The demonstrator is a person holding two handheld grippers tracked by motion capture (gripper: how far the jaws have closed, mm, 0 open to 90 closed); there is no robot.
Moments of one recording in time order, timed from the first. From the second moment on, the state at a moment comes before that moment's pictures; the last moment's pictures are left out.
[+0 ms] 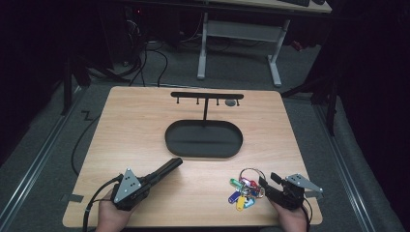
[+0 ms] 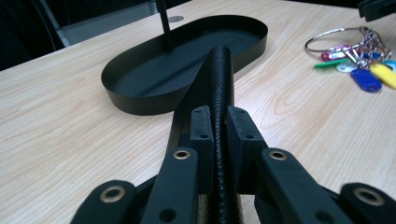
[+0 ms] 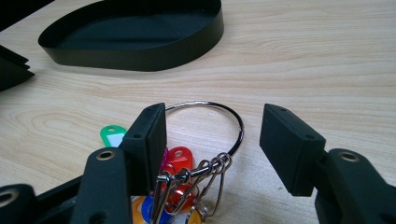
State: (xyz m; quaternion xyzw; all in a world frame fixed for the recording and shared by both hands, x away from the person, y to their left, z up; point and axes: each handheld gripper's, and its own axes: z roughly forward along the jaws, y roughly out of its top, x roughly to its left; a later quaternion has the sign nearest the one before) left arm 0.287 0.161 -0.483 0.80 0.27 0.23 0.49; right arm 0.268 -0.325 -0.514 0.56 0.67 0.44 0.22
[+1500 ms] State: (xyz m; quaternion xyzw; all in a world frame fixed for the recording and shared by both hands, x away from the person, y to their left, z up) left arm 0.301 0.179 -0.491 0.79 0.32 0.22 0.48; right arm 0.270 -0.324 -0.516 0.56 0.67 0.44 0.21
